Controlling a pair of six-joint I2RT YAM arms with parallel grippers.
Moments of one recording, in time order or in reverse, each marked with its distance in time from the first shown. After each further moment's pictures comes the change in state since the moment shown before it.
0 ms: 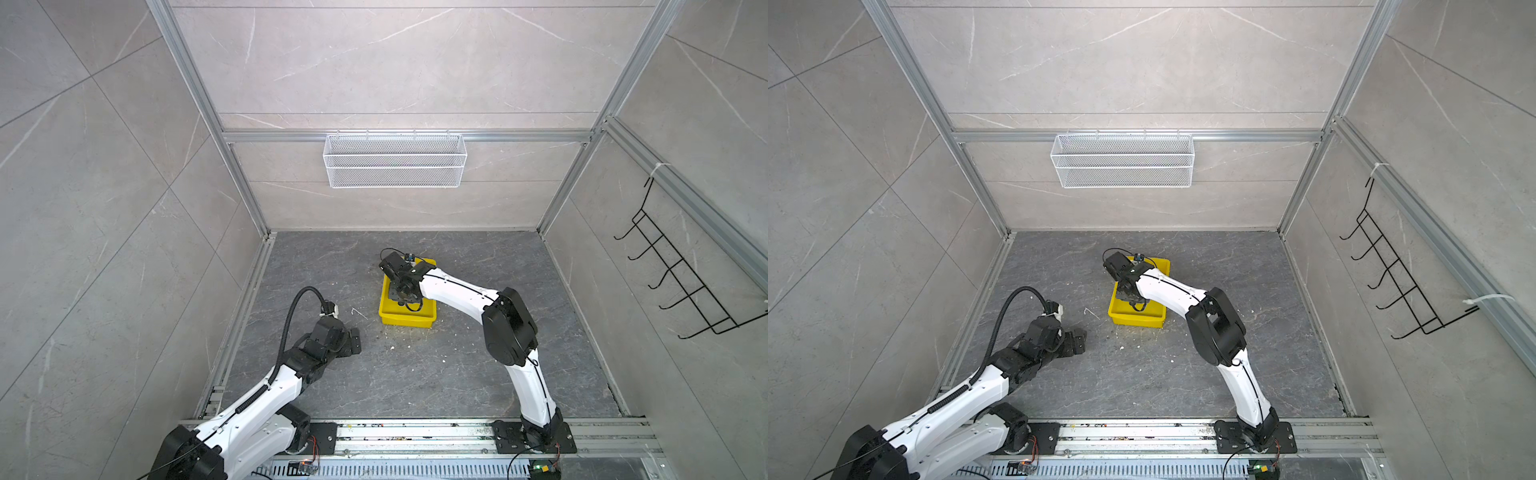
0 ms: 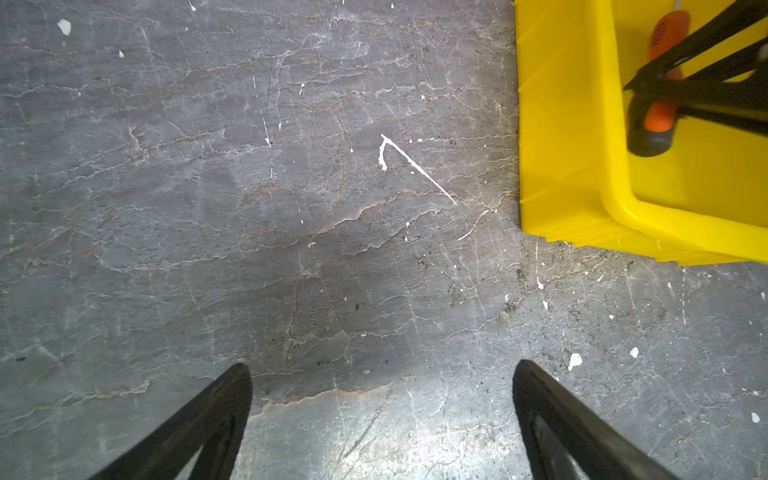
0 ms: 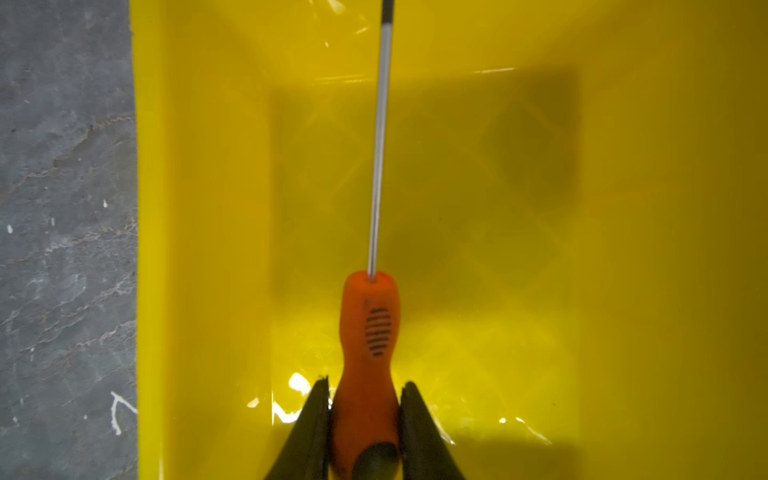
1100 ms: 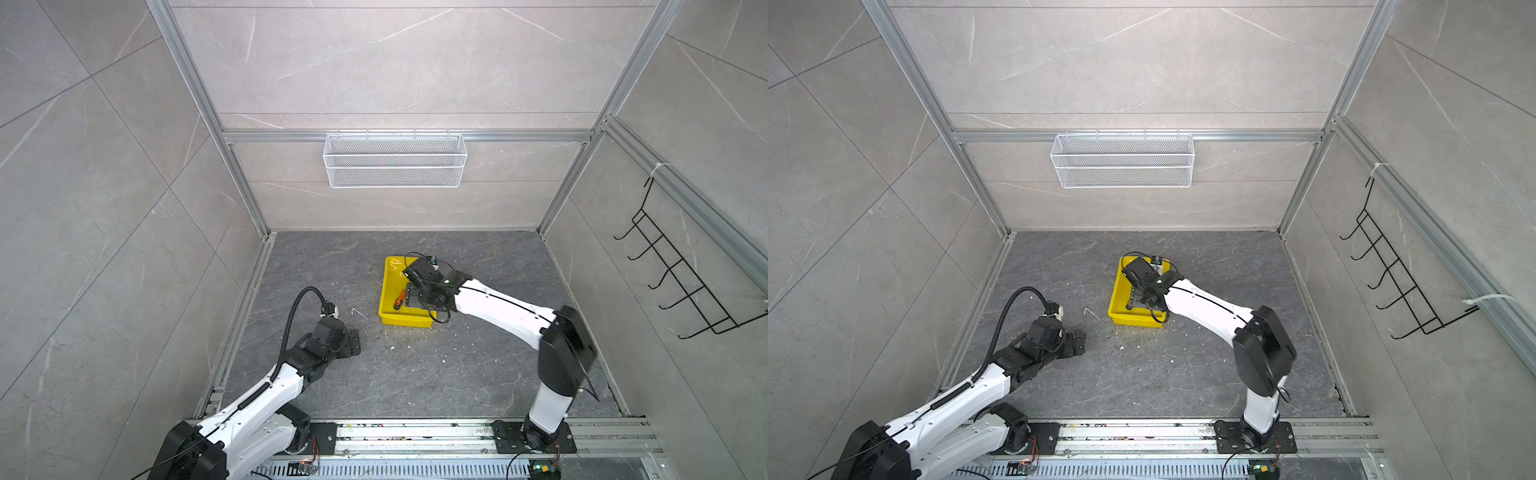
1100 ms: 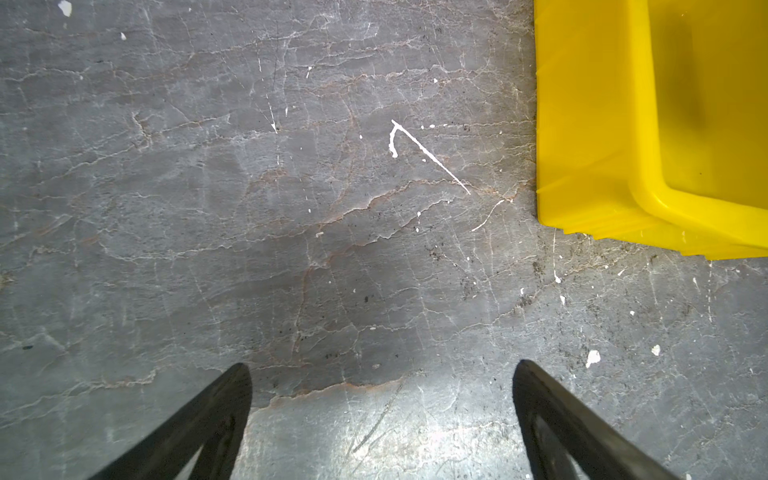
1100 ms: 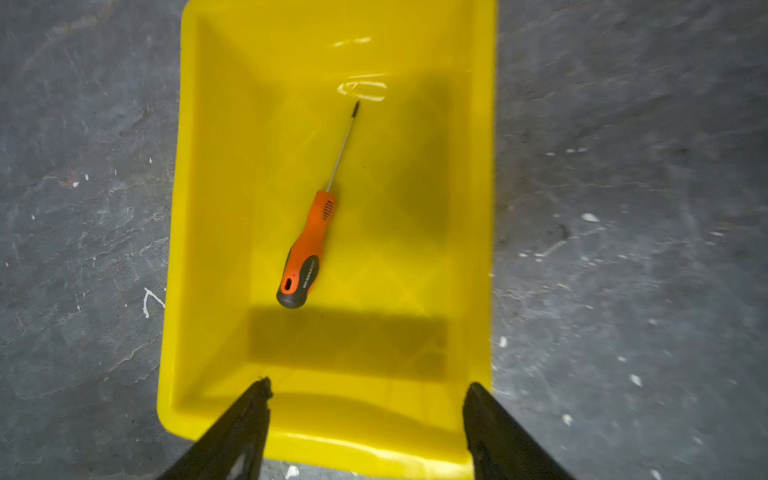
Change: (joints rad) left arm 0.000 0.030 0.002 -0.016 -0.010 -0.001; right arm 0.001 -0.490 -0.444 0.062 0.027 -0.039
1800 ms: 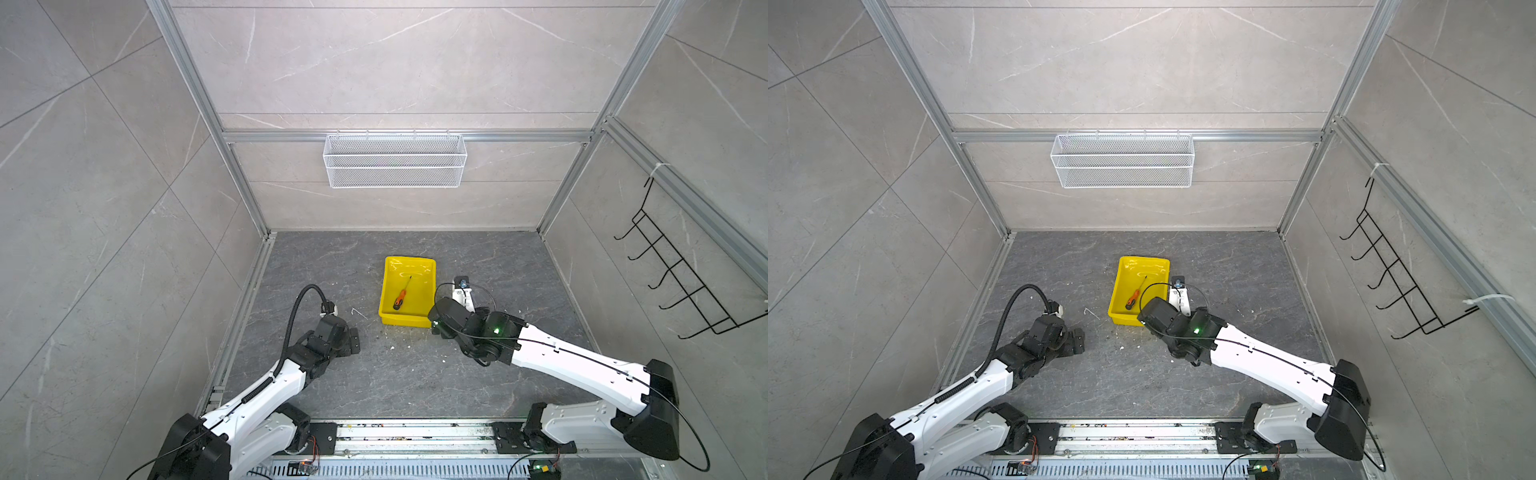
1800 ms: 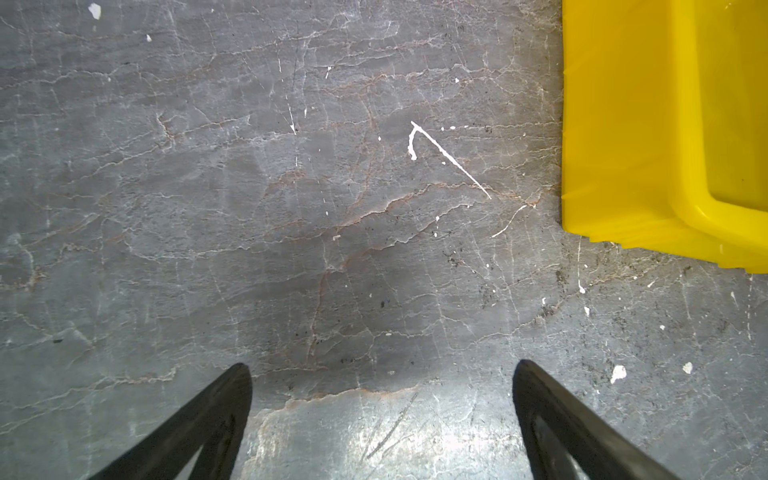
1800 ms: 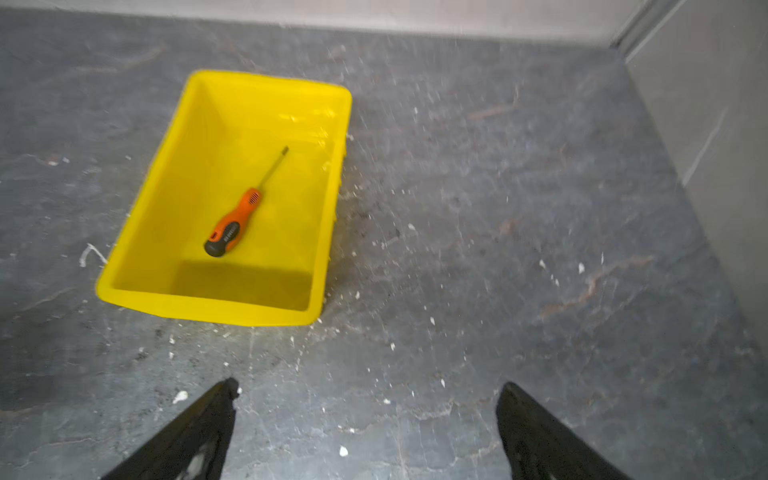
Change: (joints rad) left arm 0.000 0.041 0.022 -0.015 -0.039 -0.019; right arm 0.256 -0.418 -0.261 -0.100 0.459 -0.047
